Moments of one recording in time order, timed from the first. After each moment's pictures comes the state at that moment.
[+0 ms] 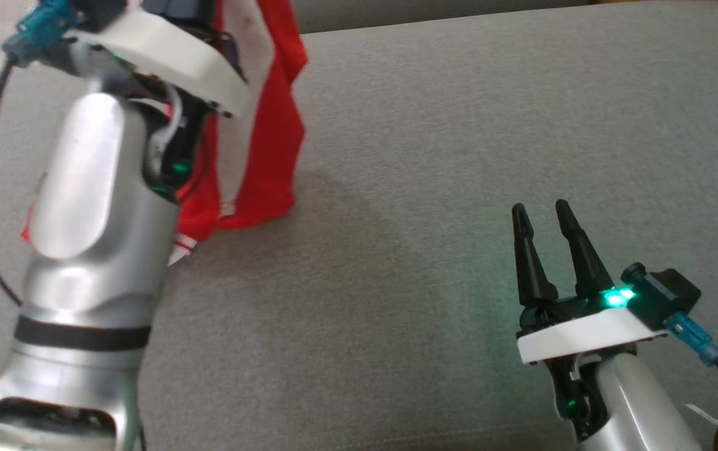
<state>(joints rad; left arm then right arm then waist) -0.85 0.10 -0.29 0.40 -0.36 -0.10 -0.07 -0.15 -0.05 0.22 0.23 0.40 0.13 -0.25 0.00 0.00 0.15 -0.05</state>
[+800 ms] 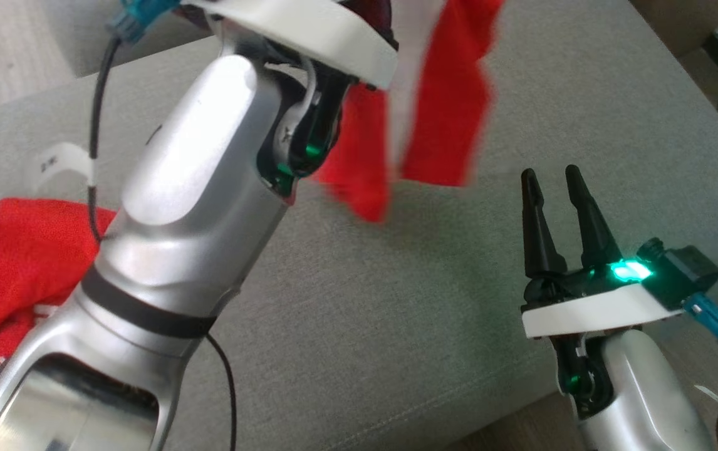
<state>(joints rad) -1.01 0.03 -0.64 0.31 -0.69 0.13 -0.23 -0.19 -0.05 0.22 0.17 0.43 0.13 -0.25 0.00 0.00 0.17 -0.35</state>
